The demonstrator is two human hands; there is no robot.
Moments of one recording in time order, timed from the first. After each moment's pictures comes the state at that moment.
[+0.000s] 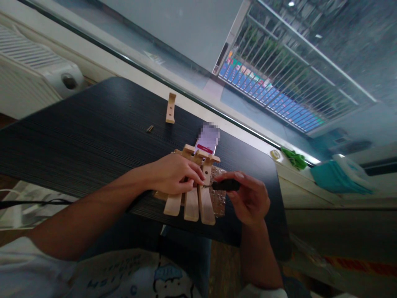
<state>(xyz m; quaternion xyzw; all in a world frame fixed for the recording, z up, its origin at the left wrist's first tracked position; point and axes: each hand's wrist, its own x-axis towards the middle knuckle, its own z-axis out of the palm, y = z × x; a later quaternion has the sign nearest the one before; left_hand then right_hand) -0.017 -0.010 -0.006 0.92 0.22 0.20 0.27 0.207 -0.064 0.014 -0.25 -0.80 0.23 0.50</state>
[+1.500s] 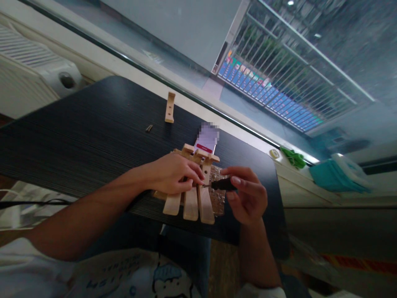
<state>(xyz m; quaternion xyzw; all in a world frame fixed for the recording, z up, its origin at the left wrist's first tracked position) -0.017 -0.011 -0.006 0.92 0.22 0.19 0.27 0.204 -0.061 0.017 -0.21 -0.81 0.18 0.51</state>
